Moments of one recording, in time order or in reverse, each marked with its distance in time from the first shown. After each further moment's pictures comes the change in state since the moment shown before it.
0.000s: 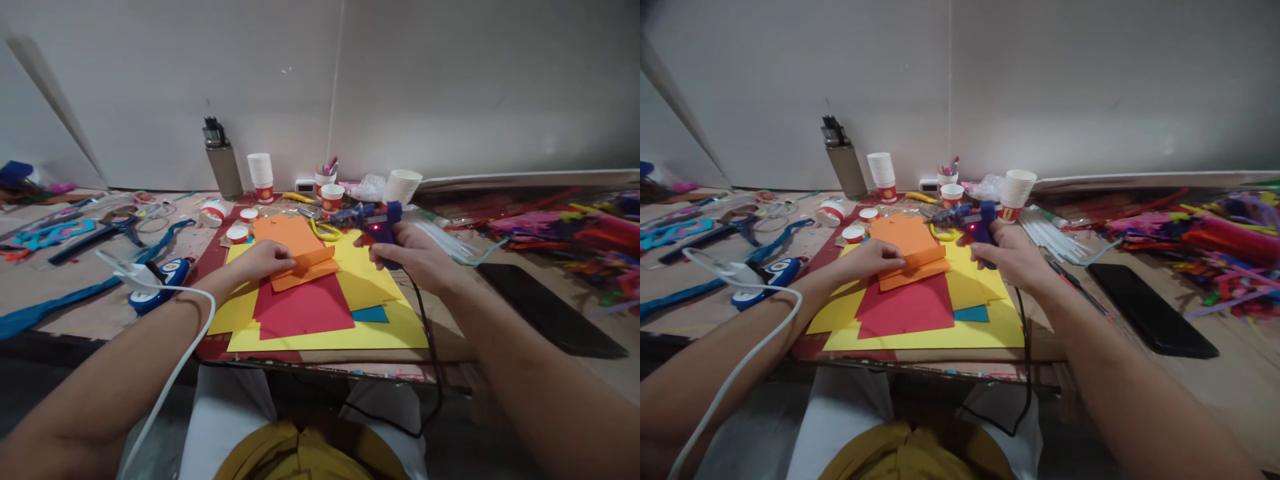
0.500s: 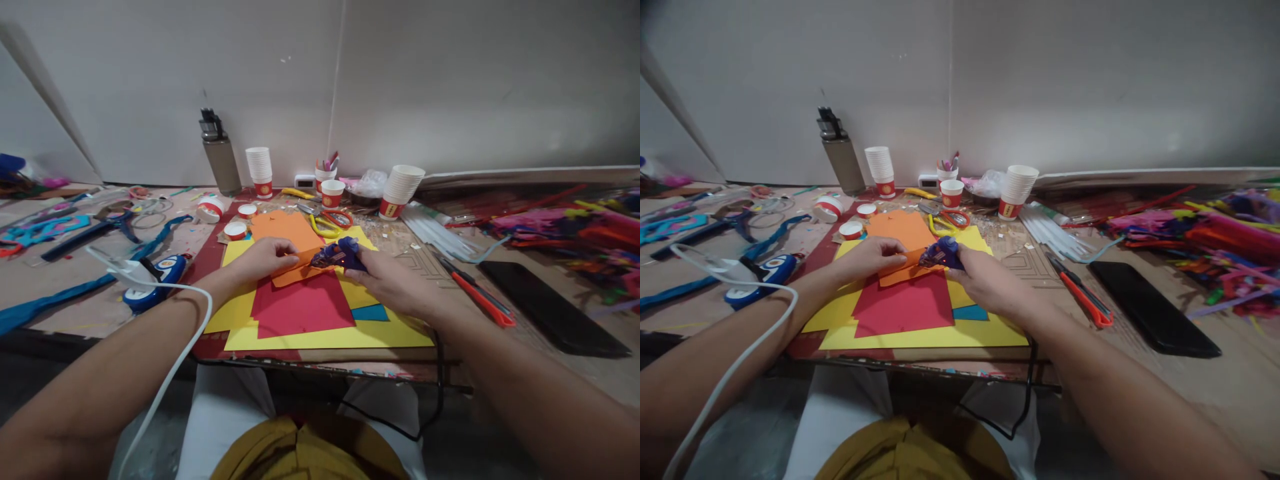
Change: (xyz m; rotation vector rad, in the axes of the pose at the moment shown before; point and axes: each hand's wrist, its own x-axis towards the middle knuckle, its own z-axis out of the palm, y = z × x) left_hand -0.002 0.004 0.010 -0.159 0.069 0.042; right_hand -0.010 -0.009 0.037 -0.690 -0.185 0.039
